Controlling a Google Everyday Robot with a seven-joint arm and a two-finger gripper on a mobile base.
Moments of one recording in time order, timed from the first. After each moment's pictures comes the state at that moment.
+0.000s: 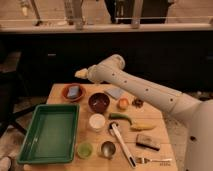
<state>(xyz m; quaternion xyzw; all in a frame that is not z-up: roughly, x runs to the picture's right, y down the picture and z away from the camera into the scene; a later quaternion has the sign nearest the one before) -0.107 -0.063 0.805 0.11 -0.25 -0.55 0.79</state>
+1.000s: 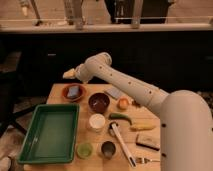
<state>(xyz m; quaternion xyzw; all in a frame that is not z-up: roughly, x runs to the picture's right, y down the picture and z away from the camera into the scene) -0.177 -0.064 0.831 0.11 -0.32 -0.58 0.74</state>
